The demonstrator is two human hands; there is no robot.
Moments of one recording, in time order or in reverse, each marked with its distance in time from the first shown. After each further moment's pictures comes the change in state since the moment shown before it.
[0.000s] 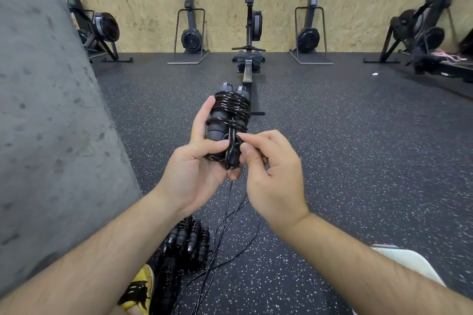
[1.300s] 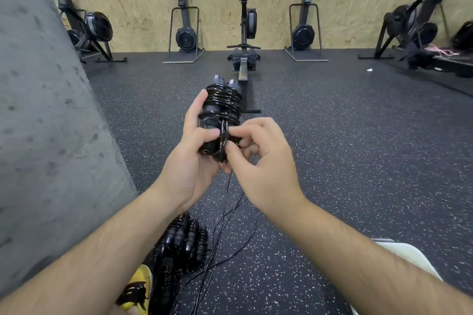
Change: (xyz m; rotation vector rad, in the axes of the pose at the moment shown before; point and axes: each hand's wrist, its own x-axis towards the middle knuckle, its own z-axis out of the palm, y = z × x) left_hand 0.012 -0.006 -0.003 0.114 0.069 0.057; right_hand 0.009 -0.009 -0.004 -0.108 -0.070 0.024
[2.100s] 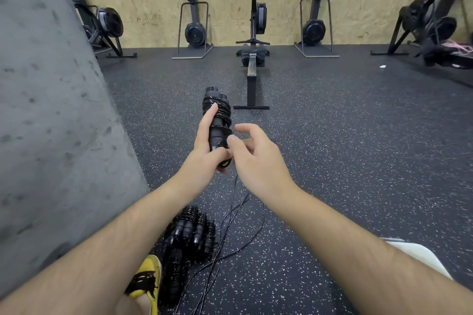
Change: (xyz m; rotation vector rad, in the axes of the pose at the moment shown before) left_hand 0.005 -0.025 -0.040 0.582 0.125 -0.003; right_hand 0.007 0.015 0.020 -0.022 -0.223 0.423
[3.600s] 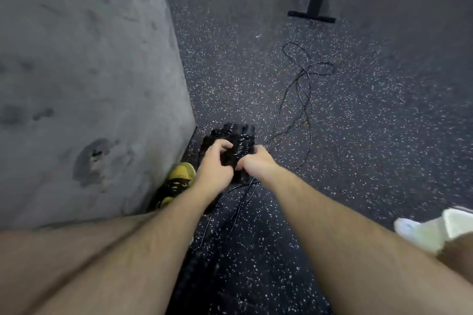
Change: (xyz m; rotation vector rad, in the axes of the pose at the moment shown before) left_hand -0.088 -0.282 -0.092 0.313 0.220 -0.571; right_hand 0.011 0.227 0.211 -0.087 -0.328 0.815
